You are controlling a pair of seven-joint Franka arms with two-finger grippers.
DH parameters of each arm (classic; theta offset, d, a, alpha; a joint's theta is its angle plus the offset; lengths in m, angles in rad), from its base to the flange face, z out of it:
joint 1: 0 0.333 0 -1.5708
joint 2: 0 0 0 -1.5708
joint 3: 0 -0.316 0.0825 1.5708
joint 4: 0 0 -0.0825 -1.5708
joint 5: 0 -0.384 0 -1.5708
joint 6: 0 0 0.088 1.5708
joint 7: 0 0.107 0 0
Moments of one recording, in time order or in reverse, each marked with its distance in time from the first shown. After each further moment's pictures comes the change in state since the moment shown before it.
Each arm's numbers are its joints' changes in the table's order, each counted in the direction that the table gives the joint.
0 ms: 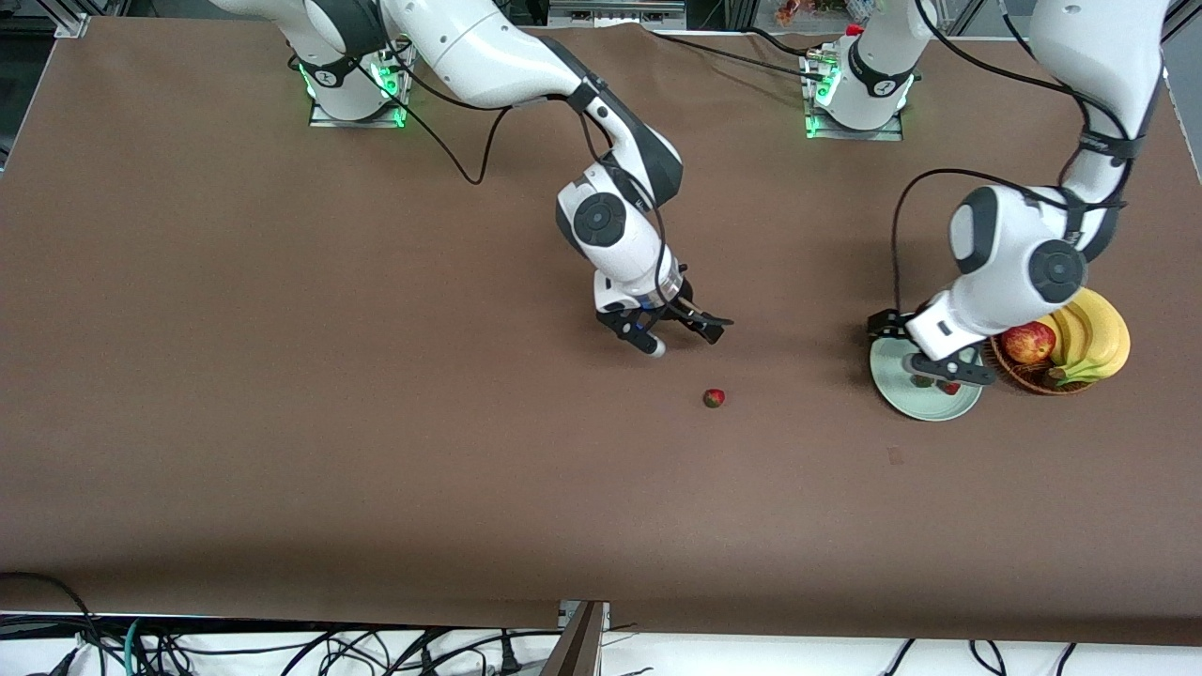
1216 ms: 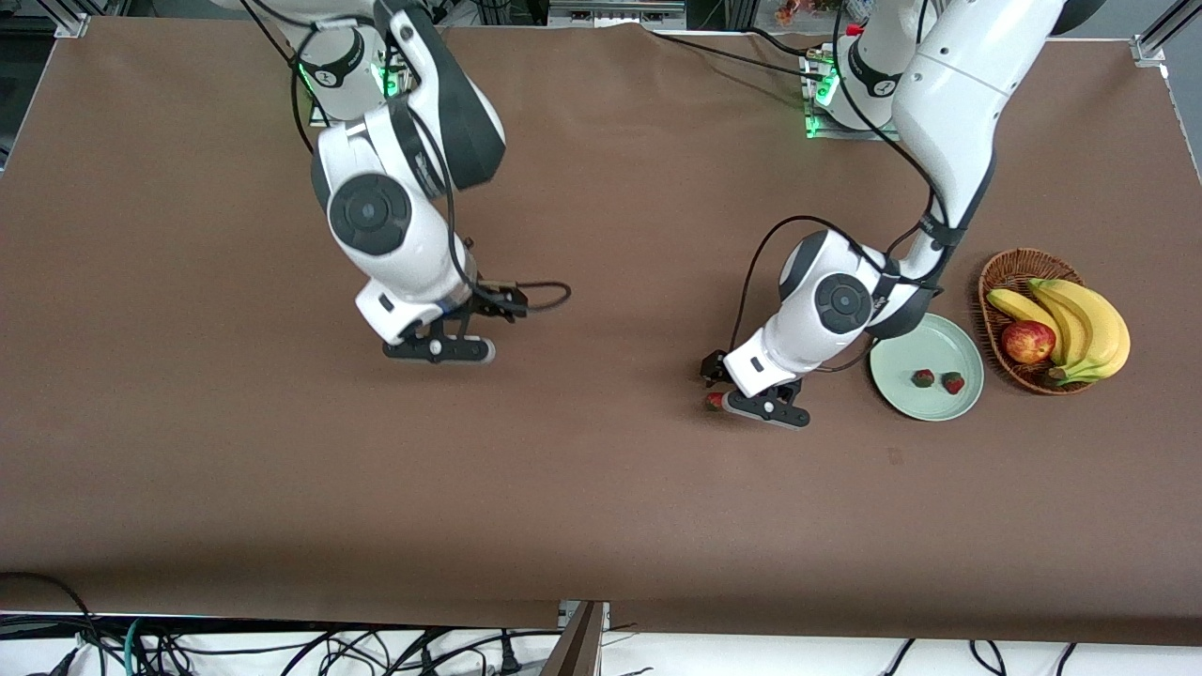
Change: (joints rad) left arm -0.259 0.350 0.103 -0.386 -0.078 0.156 -0.267; right arm -0.138 -0.551 0.180 0.380 0.329 -0.572 -0.745
